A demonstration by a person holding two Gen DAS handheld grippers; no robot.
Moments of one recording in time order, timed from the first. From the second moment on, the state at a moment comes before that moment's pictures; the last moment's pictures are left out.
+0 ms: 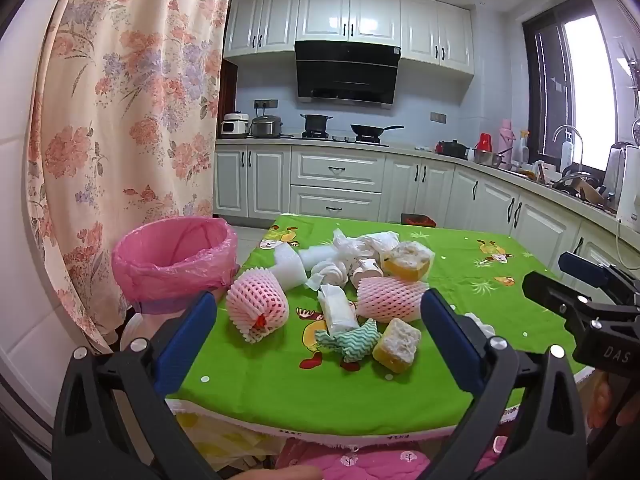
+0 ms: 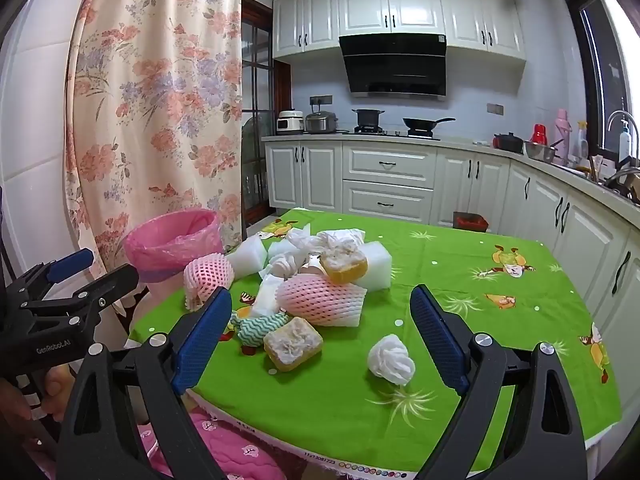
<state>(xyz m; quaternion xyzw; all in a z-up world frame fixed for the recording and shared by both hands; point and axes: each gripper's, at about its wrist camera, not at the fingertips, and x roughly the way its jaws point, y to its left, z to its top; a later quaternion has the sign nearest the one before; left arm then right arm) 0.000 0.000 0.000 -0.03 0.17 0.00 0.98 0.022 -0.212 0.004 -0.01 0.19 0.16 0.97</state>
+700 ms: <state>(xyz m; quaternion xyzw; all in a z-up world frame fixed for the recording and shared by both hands) -0.003 -0.001 0.004 -0.03 0.17 0.00 0.98 0.022 -0.212 0.003 -0.01 0.20 0.16 0.97</state>
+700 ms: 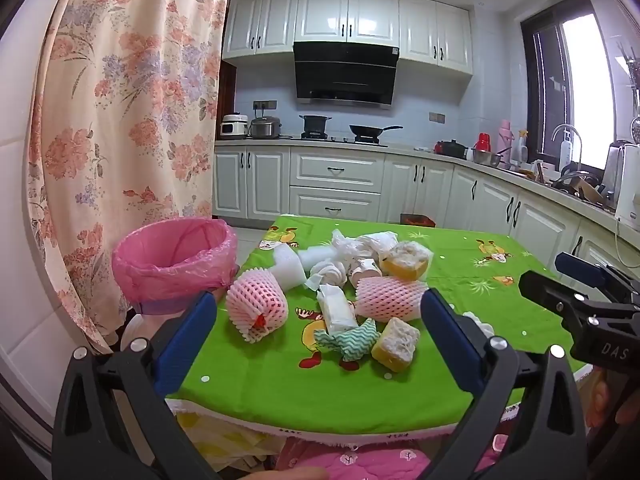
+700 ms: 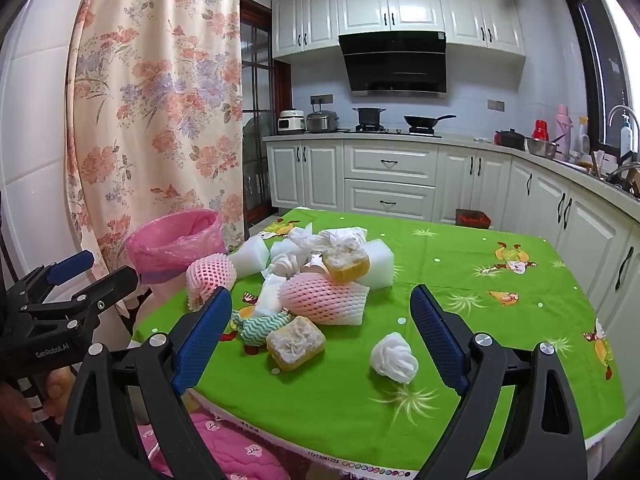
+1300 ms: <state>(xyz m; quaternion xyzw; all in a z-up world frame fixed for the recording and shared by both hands) -0.003 -0.003 0.002 -0.03 0.18 0.00 0.98 0.023 -0.215 0.001 0.00 0.20 0.16 0.97</state>
